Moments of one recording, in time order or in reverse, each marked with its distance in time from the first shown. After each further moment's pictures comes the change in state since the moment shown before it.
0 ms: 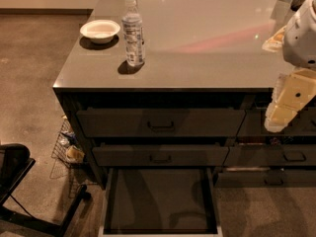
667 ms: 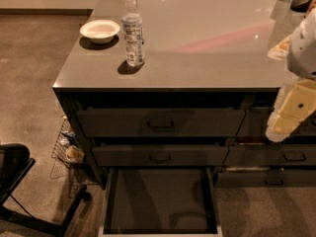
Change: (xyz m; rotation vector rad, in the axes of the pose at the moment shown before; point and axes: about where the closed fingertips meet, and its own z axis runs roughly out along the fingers) arm 0.007 0.011 0.005 0.005 0.001 0.040
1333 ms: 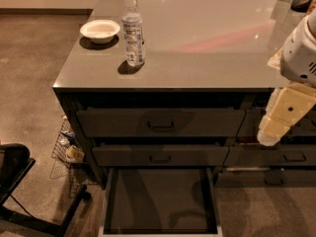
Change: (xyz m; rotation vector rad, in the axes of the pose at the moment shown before) arm 0.001 0.012 0.009 -0.048 0.035 0.115
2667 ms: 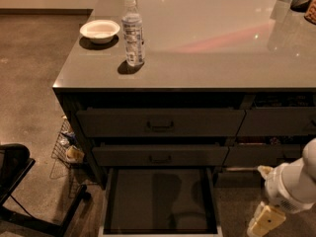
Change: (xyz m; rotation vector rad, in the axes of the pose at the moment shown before) arm 0.136 0.083 0.256 -0.111 -0.047 0.091
